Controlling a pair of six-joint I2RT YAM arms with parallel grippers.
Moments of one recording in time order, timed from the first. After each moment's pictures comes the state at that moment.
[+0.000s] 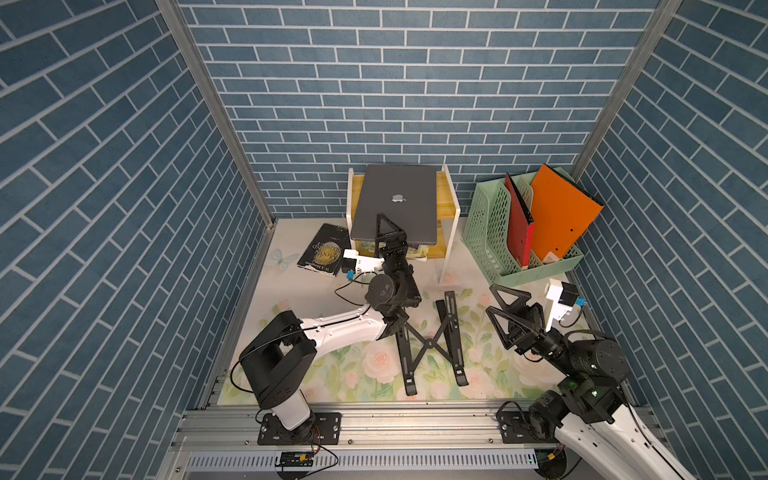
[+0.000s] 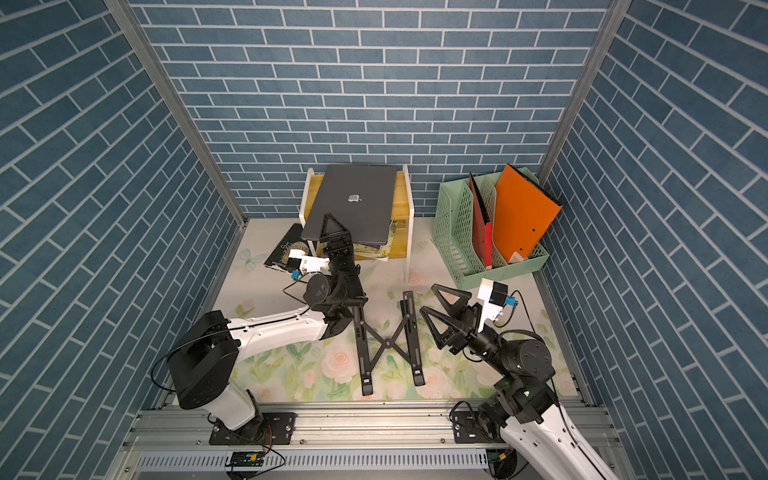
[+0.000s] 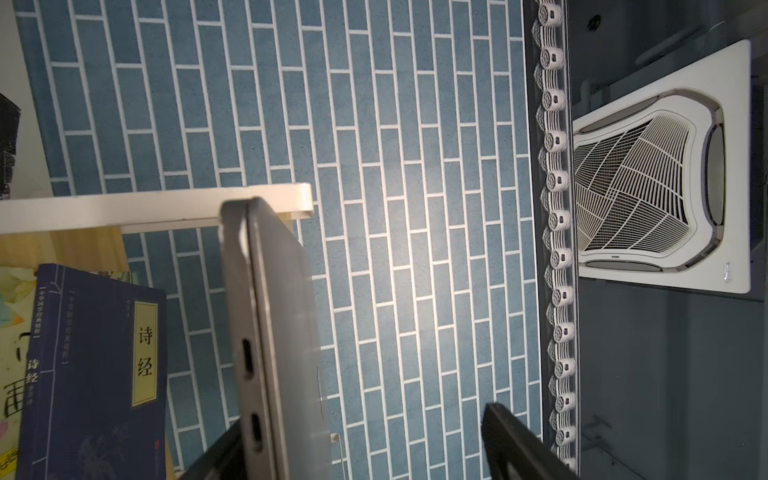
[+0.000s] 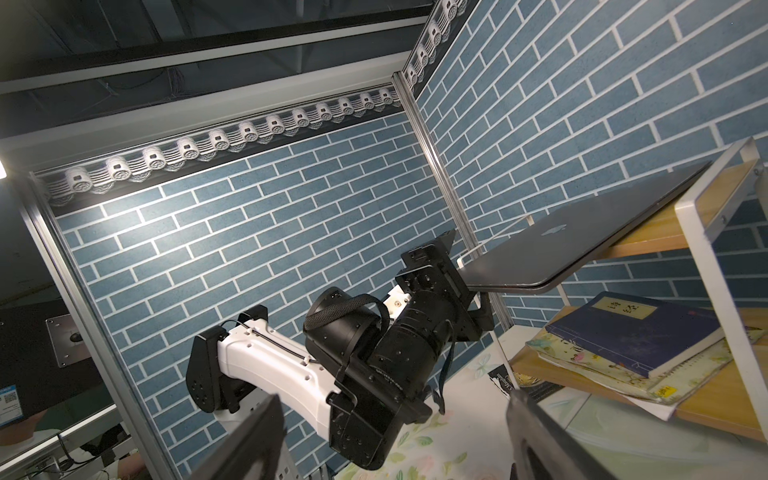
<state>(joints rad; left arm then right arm) -0.92 1.63 1.02 1.32 -1.17 -0.93 0.64 0.39 0.46 0.34 -0.41 0.64</state>
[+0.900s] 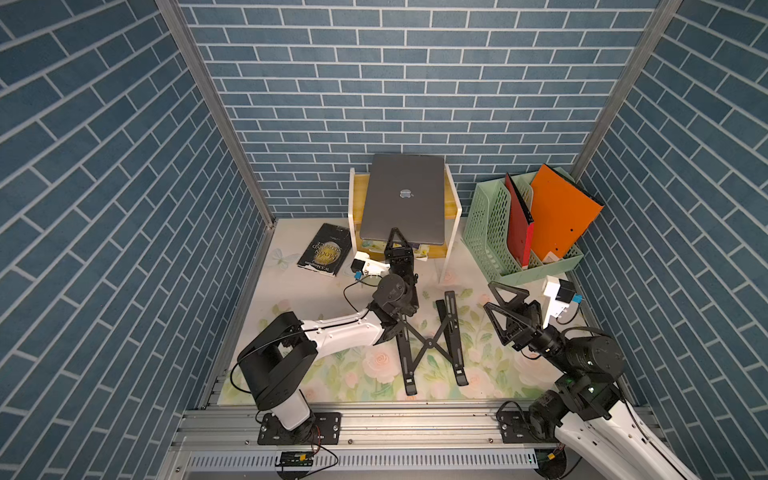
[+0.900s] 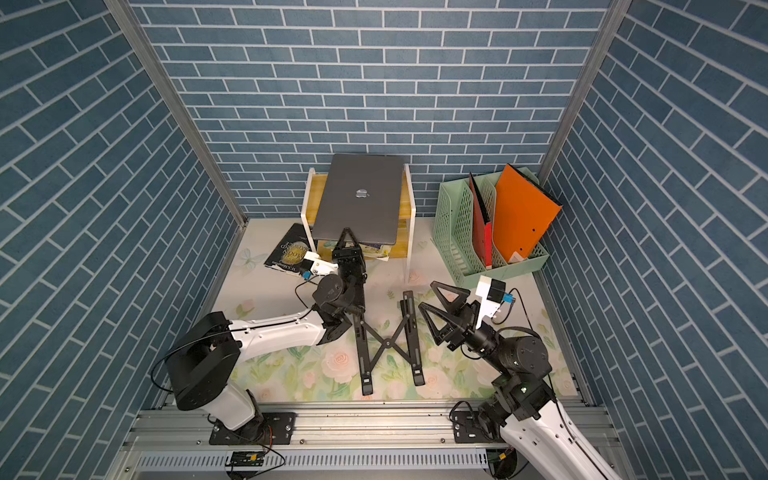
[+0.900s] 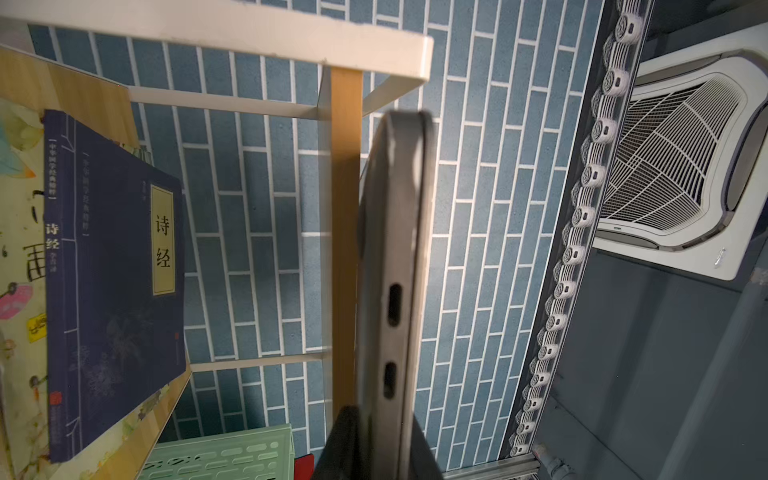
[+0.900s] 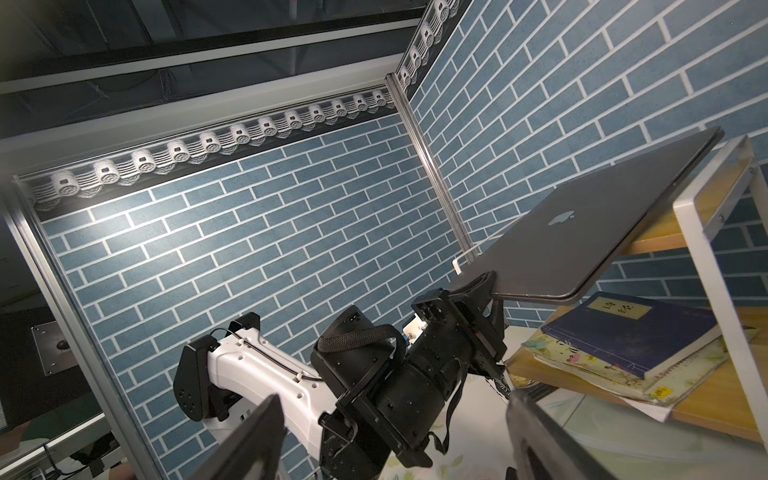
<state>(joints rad) -0.93 1.66 0.99 1.12 -1.01 -1.30 0.64 0.41 0.46 0.37 -0.40 0.64</state>
